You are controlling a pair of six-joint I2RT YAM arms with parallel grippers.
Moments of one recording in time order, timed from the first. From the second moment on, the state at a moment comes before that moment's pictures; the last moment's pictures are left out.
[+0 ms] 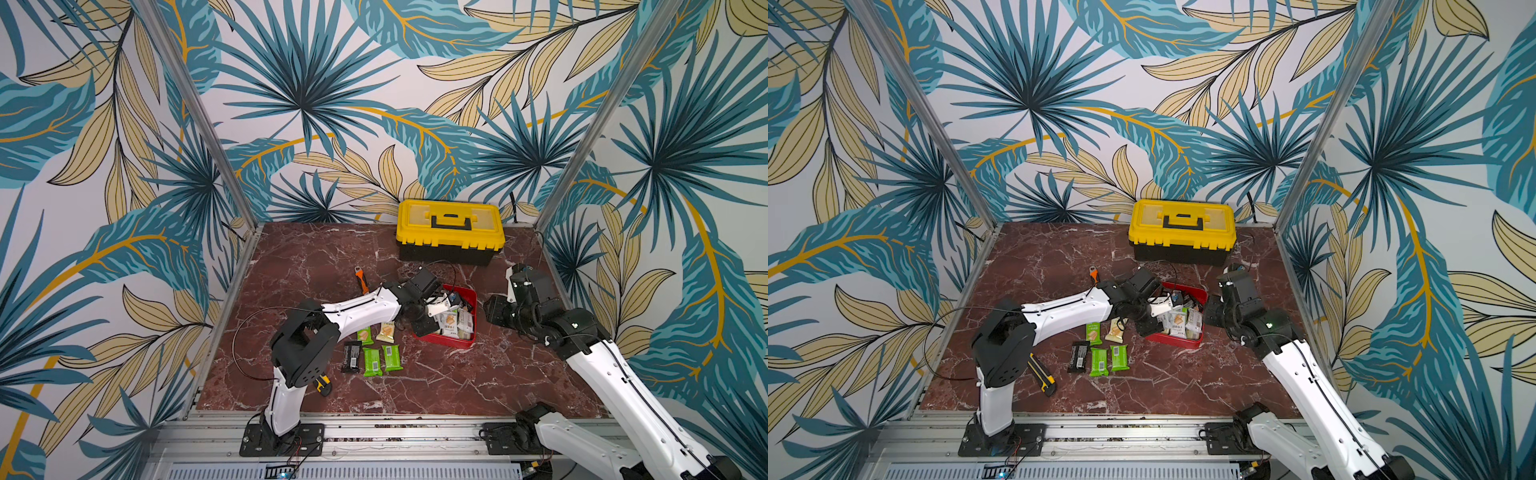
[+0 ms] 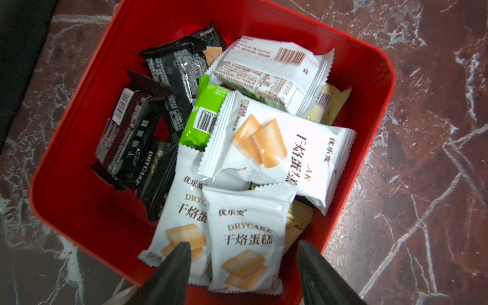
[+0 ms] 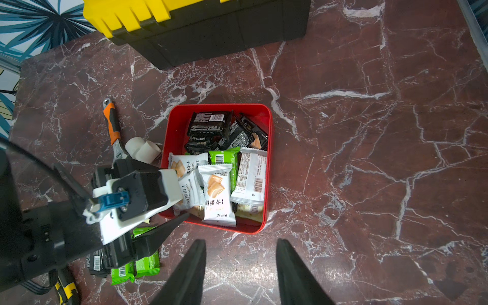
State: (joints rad) left arm -0.86 1.97 1.48 -0.54 0.15 0.41; right arm 0.36 0.97 1.05 -0.94 0.14 0.54
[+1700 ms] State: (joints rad) left arm -0.89 2.03 1.51 -0.49 0.04 0.34; right arm 0.34 0.96 1.04 -0.94 0.13 0.54
